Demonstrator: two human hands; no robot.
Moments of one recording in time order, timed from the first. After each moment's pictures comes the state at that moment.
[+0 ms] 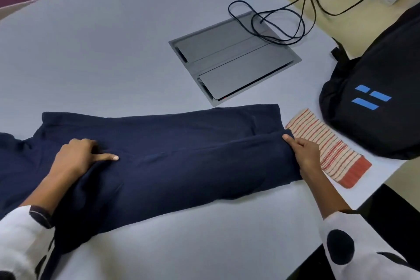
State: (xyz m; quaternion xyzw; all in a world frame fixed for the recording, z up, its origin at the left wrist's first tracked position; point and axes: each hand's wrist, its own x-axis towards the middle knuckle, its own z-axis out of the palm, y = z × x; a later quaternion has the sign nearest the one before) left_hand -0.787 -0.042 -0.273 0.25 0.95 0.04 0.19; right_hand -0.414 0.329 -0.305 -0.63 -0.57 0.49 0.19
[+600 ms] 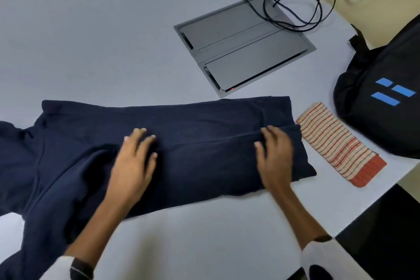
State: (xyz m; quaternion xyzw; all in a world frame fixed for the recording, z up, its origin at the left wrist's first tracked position) left_hand -0.674 -0.008 -0.286 0.41 0.89 0.21 0.06; right_hand -0.457 0.235 -0.316 -0.40 -0.88 0.13 0.22
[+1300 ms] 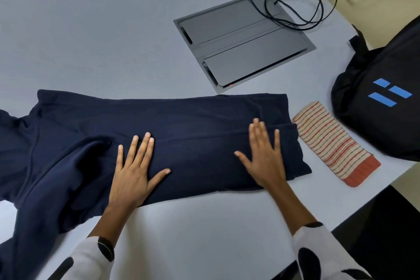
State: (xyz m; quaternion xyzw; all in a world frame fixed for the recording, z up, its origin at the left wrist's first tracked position) left_hand -0.647 -0.023 -0.332 0.42 0.90 0.00 0.08; right_hand -0.448 0.249 -0.338 -0.31 -0.95 -0.02 -0.06
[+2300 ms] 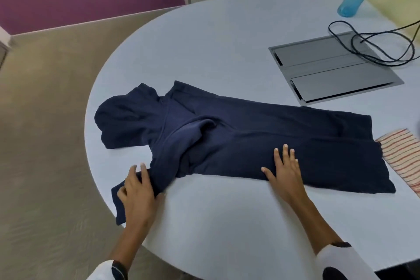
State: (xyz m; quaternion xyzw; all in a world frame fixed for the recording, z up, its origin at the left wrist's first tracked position) left_hand -0.616 -0.254 -0.280 0.07 0.99 0.07 0.10; right_hand -0.502 0.088 -0.314 -0.30 -0.93 0.17 -0.12
